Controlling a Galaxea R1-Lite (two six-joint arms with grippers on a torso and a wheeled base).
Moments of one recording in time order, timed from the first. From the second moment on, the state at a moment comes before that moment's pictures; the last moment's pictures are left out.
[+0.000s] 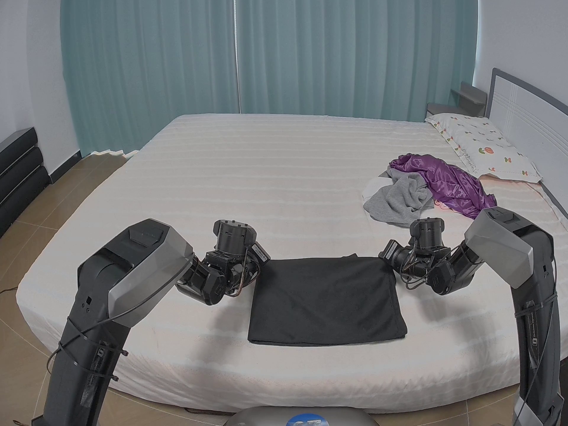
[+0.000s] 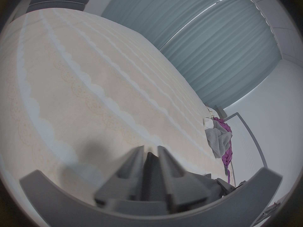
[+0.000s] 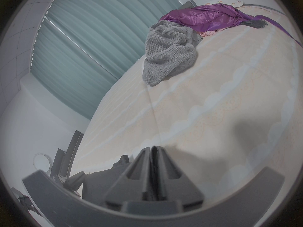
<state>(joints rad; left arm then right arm) -0.40 2.64 -1.55 -0.55 0.10 -0.95 0.19 2.57 -1.30 -0.75 0.10 0.75</state>
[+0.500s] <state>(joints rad) -0.39 2.59 -1.48 -0.55 0.08 -0.99 0.19 2.46 -1.10 -0.88 0.13 0.79</state>
